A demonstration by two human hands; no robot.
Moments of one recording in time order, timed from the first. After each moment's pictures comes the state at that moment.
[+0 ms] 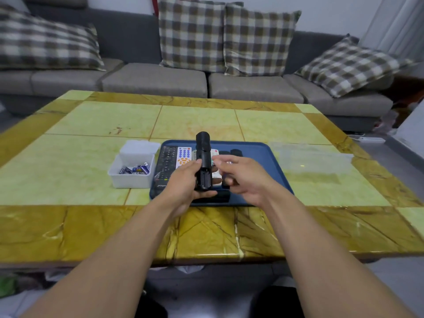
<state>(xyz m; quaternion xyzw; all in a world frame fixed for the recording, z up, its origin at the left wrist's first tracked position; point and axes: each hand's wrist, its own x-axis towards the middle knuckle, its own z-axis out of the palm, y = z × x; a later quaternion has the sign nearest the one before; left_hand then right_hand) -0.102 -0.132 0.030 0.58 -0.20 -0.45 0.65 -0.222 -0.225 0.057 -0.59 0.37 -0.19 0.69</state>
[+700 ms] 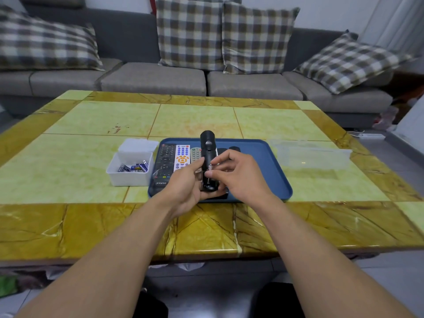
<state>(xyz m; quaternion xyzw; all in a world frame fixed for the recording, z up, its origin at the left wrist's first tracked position) -0.107 -0.132 0.026 0.48 -0.17 -0.55 0.66 -0.227 -0.209 0.046 -0.75 0.32 -0.28 0.51</state>
